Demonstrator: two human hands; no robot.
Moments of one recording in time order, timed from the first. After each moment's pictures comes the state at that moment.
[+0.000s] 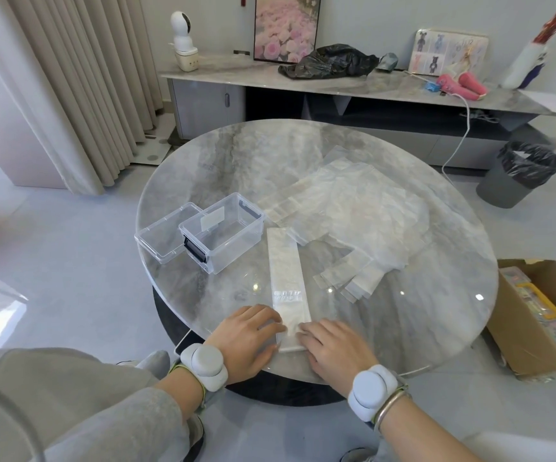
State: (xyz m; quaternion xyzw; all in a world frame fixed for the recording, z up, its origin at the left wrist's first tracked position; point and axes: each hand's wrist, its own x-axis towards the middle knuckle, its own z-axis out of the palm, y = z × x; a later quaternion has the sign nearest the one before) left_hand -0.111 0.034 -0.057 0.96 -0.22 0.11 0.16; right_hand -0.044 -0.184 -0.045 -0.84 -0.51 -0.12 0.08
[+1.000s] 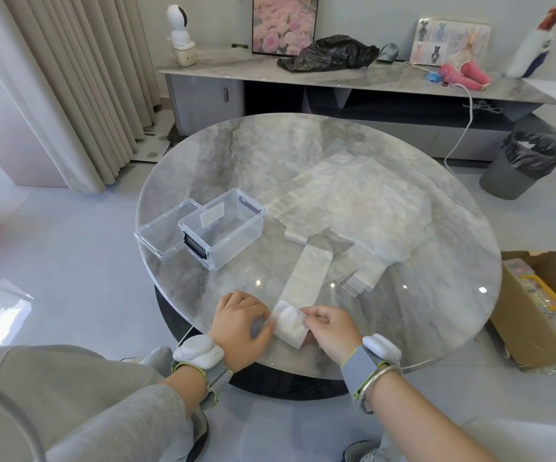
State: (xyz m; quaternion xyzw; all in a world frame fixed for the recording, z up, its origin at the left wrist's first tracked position) left_hand -0.106 0.027 -0.065 0.95 0.00 0.16 0.27; right_hand -0.046 -0.153 -0.021 -0.83 0.00 0.25 0.50
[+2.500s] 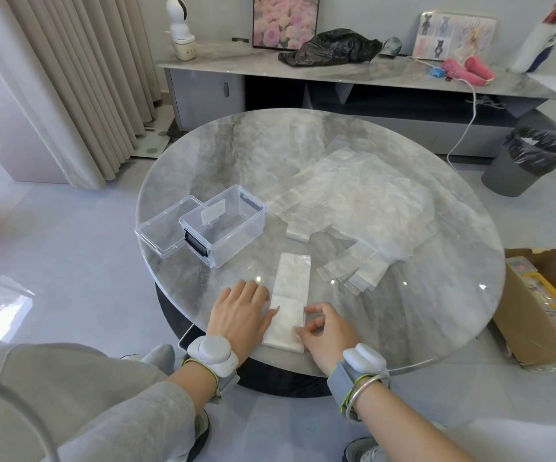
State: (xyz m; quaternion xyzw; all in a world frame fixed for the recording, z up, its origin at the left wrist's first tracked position) left_hand -0.094 0.029 -0.059 0.98 -0.01 0.21 0.07; right_hand -0.056 -0.151 -0.040 -0.91 -0.05 0.17 0.37
